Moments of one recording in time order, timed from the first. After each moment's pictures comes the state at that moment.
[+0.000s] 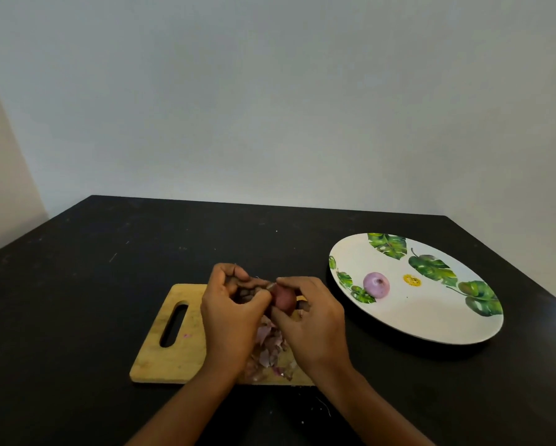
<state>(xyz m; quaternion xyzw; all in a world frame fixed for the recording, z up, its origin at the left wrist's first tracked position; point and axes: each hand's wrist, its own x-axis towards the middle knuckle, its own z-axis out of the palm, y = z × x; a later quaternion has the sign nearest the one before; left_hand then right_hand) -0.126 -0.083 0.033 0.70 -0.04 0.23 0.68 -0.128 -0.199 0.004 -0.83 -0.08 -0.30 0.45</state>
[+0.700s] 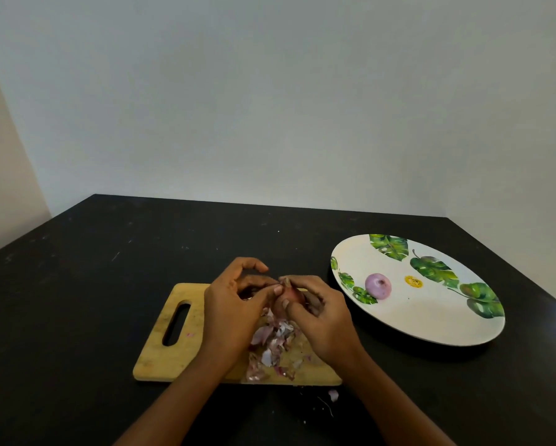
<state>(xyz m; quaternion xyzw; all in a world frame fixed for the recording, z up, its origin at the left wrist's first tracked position) -0.118 -0.074 0.038 0.74 -0.12 0.20 0.63 -0.121 -0.215 0.010 -0.77 -0.13 -0.18 0.60</state>
